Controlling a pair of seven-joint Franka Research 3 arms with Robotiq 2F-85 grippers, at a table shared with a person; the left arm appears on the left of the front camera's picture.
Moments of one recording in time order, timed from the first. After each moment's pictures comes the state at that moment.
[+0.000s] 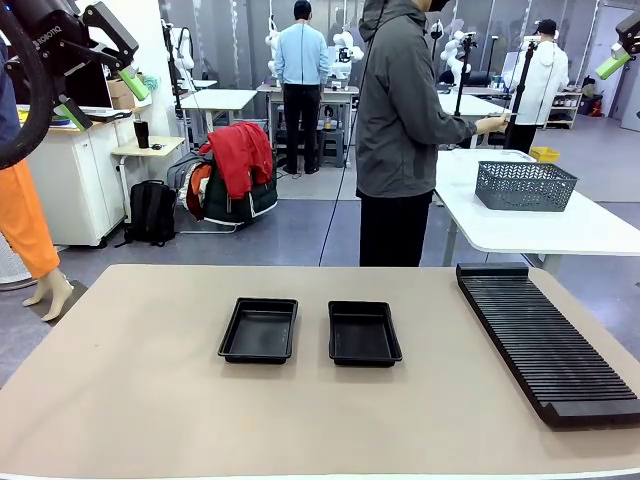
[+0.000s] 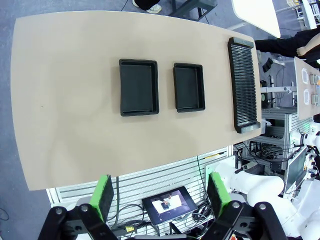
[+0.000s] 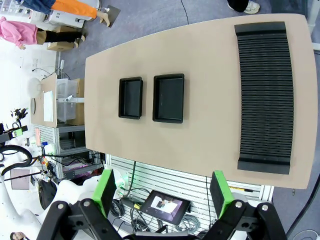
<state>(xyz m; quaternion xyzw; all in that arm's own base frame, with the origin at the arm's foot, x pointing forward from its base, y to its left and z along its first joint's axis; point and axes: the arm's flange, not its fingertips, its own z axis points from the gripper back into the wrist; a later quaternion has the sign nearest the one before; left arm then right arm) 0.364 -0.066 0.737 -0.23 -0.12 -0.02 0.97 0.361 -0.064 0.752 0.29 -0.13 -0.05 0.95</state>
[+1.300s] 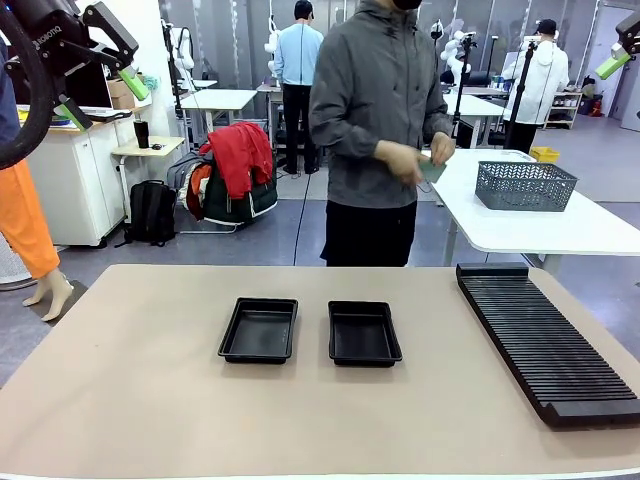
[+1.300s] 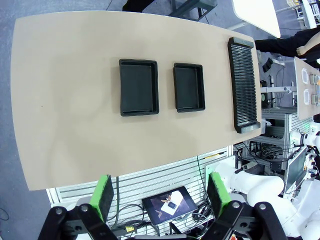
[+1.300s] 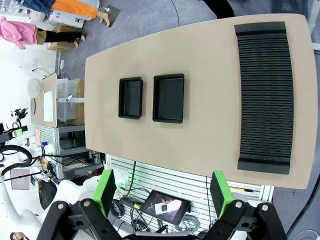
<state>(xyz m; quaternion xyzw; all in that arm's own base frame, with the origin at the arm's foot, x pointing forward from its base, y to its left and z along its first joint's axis) 0.364 -0.066 0.737 -0.23 -0.12 -0.02 0.97 0.361 -0.064 0.752 0.29 -0.13 -0.05 0.95</state>
